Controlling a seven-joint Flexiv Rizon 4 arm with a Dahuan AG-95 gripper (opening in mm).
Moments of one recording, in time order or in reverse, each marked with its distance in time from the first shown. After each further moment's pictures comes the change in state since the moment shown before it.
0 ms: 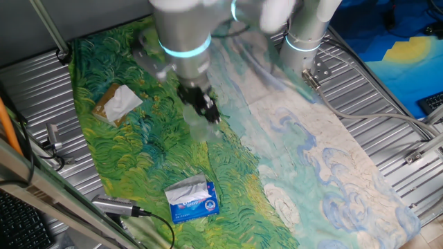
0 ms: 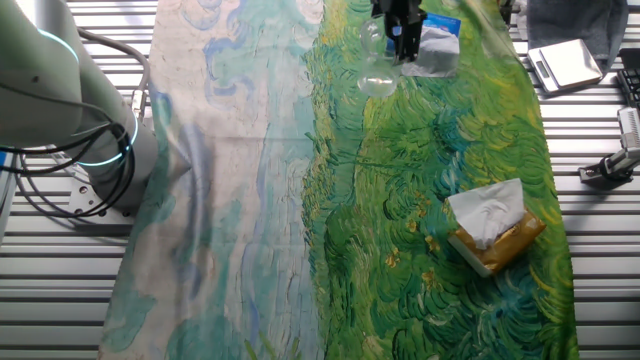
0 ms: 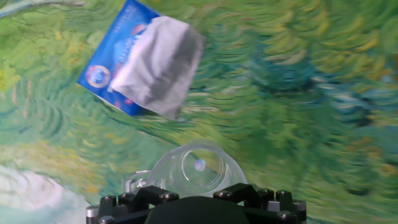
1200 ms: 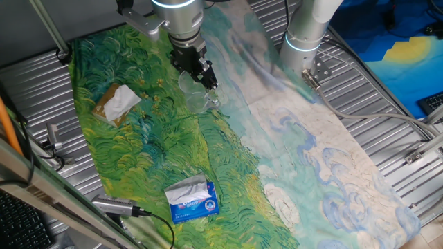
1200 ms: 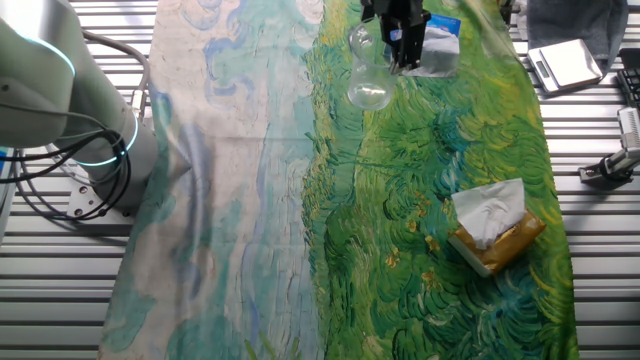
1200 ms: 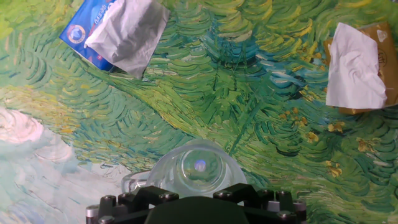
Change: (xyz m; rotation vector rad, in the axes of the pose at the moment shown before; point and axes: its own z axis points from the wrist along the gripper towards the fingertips) arm 0.034 -0.031 -0.045 0.014 0.020 -0.065
